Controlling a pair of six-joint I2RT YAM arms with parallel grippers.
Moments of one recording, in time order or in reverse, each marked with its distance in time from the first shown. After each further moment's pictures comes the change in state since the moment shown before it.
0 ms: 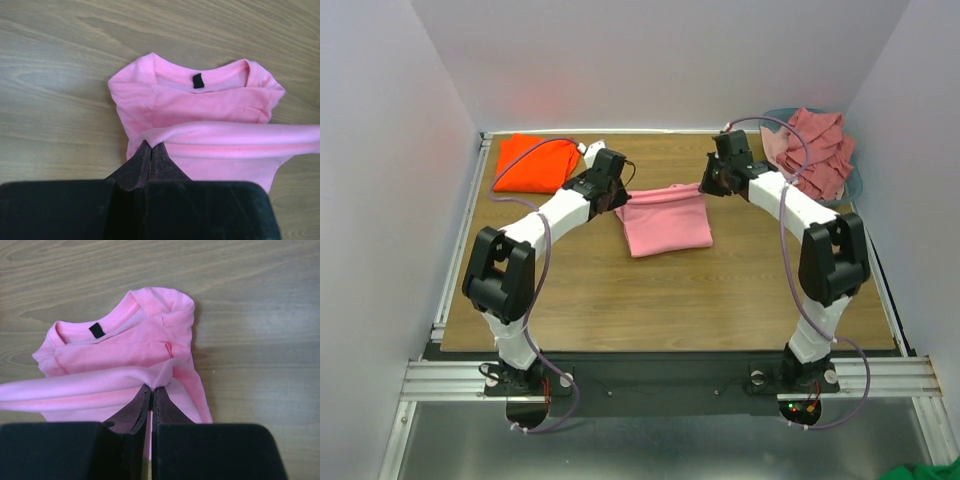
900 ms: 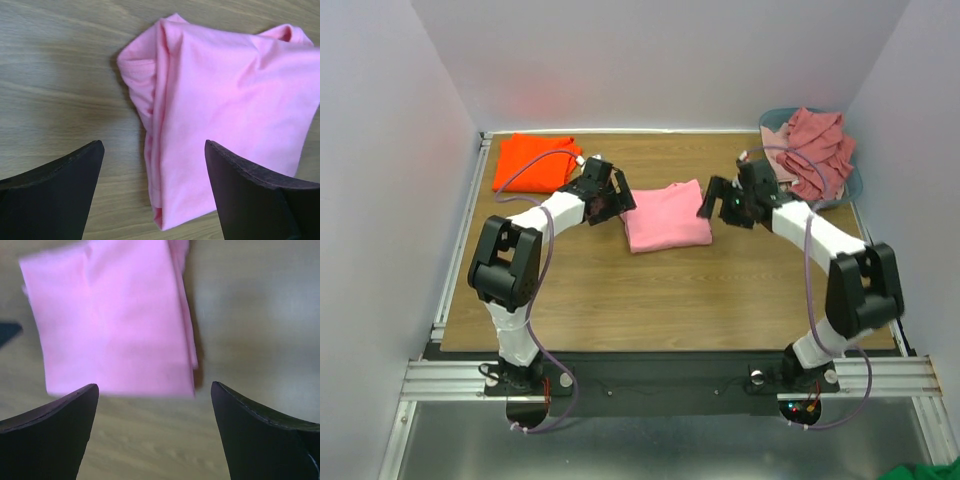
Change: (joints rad) left arm 0.100 0.108 -0.069 0.090 0.217 0.051; right arm -0.062 -0.157 -0.272 0.084 -0.224 -0.024
